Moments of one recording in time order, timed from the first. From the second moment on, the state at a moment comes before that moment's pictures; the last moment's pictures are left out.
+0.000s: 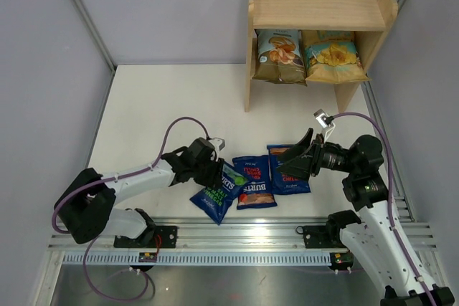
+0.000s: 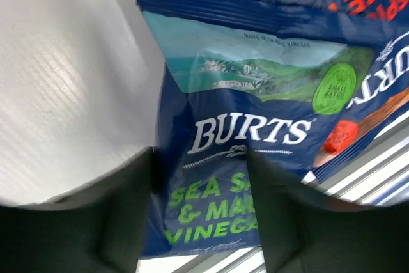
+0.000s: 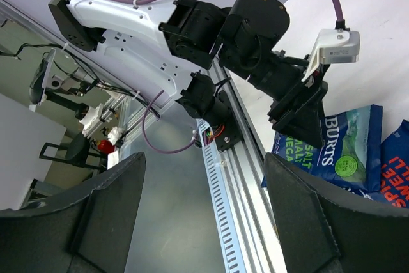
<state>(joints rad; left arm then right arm) -0.78 1.33 0.64 -0.32 0.14 -0.46 0.23 0.60 0.60 0.09 -1.12 0.78</state>
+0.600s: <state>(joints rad) -0.78 1.12 0.62 -0.31 -0.02 -0.58 0.24 0.62 0.54 0.10 -1.06 0.80</state>
